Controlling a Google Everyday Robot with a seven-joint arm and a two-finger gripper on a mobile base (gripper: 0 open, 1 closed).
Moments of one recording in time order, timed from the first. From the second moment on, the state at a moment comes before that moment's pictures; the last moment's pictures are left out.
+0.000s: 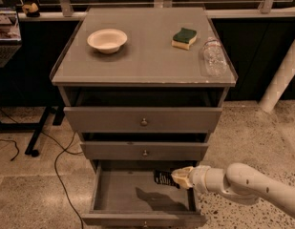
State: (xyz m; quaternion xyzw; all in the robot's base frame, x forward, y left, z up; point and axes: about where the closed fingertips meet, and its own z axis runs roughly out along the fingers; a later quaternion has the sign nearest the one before) arm 0.510 -0.139 0.450 -0.35 0.82 0.27 0.37
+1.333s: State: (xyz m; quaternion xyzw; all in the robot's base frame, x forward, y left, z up) arm 0.529 -0.168 0.373 -0.27 0.84 0.28 0.37
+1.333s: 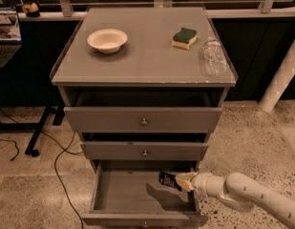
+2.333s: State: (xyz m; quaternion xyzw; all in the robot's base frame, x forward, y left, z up) arm 0.551 -0.195 0.249 -0.17 0.89 0.27 0.31
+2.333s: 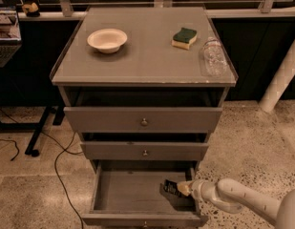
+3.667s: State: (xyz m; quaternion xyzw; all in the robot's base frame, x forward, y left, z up) arm 0.551 -0.195 0.190 -0.16 0.92 0.26 0.25
